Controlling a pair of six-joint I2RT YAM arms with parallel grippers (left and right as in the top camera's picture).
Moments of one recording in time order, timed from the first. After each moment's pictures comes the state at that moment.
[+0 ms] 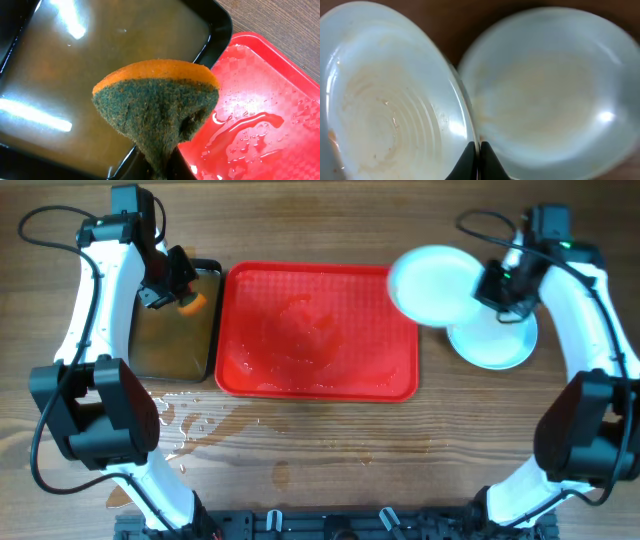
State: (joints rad) left arm 0.08 1.96 1.73 -1.12 0.09 -0.42; right arm -0.16 1.84 1.46 -0.94 -0.12 0.33
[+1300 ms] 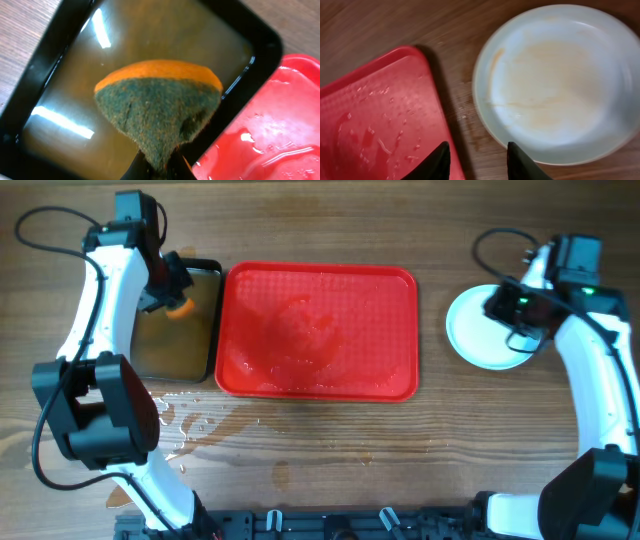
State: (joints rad) left arm 0.08 1.97 1.63 -1.01 -0.07 -0.42; right arm -0.14 1.55 1.24 -0.81 -0.19 0.32
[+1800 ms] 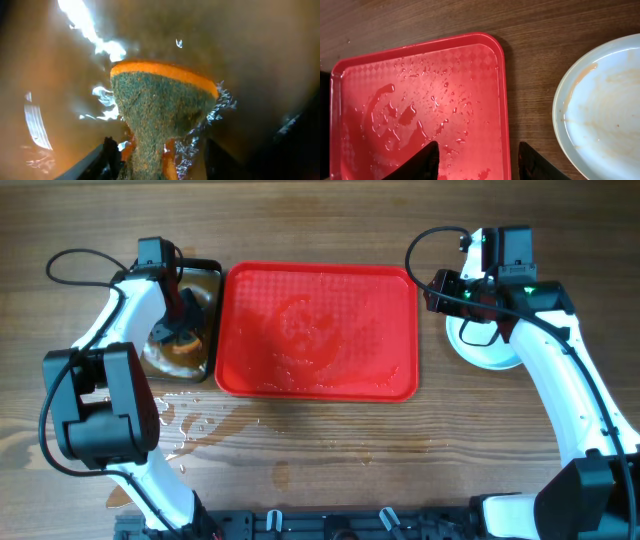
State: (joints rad) left arm 0.08 1.97 1.33 -0.74 -0.08 -0.42; right arm 0.08 1.55 1.24 -0.71 -0.20 0.31
